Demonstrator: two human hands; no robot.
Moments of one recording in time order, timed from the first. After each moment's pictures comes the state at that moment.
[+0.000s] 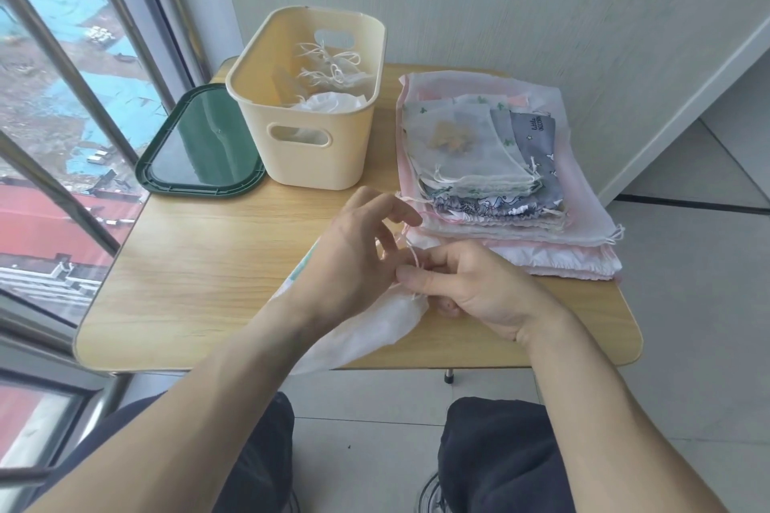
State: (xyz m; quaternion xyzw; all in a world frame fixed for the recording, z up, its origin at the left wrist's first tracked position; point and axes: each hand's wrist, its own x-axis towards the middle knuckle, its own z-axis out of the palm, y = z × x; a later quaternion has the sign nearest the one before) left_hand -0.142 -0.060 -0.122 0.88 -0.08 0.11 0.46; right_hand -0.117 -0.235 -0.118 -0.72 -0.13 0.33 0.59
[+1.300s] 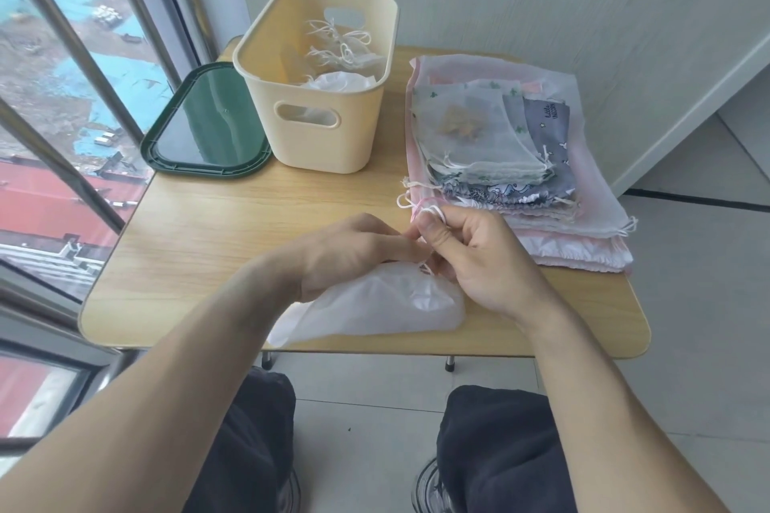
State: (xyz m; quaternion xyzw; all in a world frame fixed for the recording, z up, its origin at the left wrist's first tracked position) left_hand -0.146 -0.042 -0.100 0.73 -0.02 -0.31 0.62; right_hand -0.115 -0.226 -0.122 -0.76 -0.19 0.16 0.60
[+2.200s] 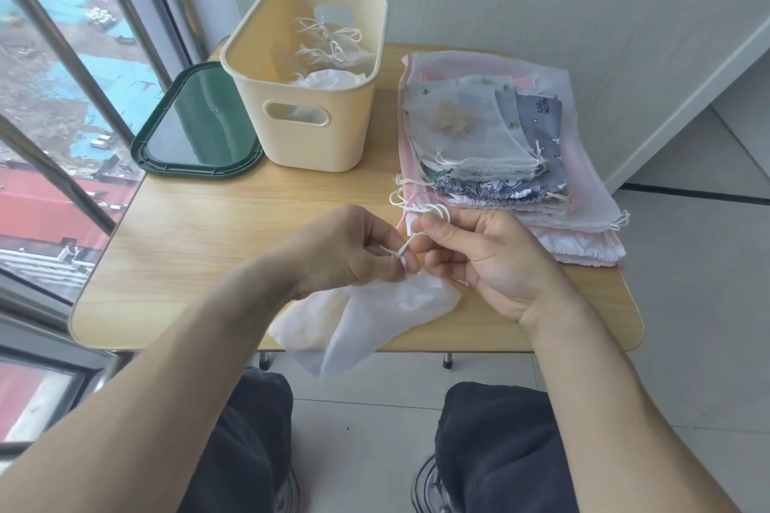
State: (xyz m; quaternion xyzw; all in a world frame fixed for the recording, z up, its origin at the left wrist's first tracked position) left_hand -0.146 -0.043 -0.102 0.82 -0.05 -0.22 0.53; right_hand -0.120 -0.237 -0.107 -0.65 -0.03 0.27 0.71
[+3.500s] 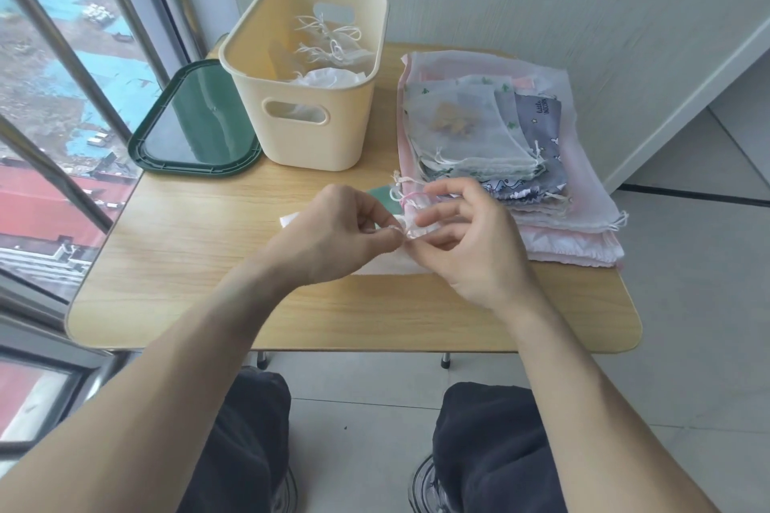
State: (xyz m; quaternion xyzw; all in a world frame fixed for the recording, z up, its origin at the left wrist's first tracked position) left_hand -0.141 -0.042 -0.104 0.87 -0.02 -0.07 0.48; right_hand -0.121 -0.228 -0.117 -0.82 -0.12 0.06 0.55
